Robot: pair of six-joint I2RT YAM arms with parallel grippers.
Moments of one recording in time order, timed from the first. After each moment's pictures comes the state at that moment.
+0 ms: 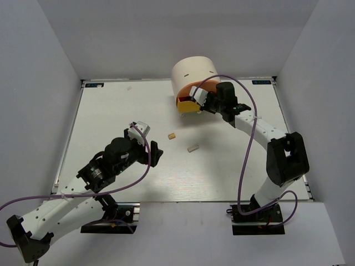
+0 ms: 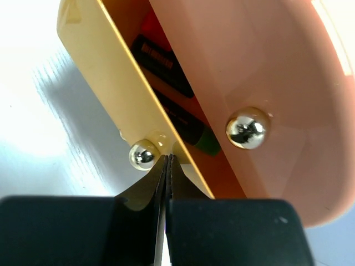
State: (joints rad) left arm -0.81 0.71 0.70 -0.37 -0.16 -0.22; right arm 0.43 1.67 1.24 -0.09 -0.25 -0.90
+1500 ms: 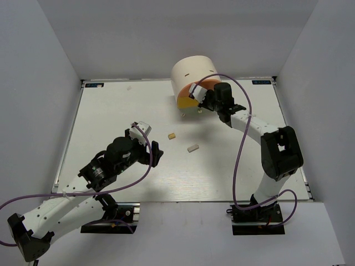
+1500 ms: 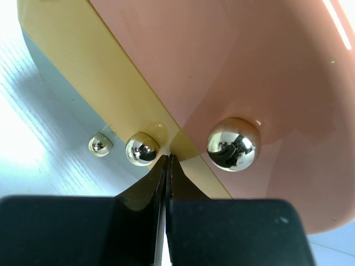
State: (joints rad) left arm -0.81 0.73 0.70 -0.37 -0.16 -0.22; right arm 0.43 1.76 1.23 0.08 -0.14 -0.87
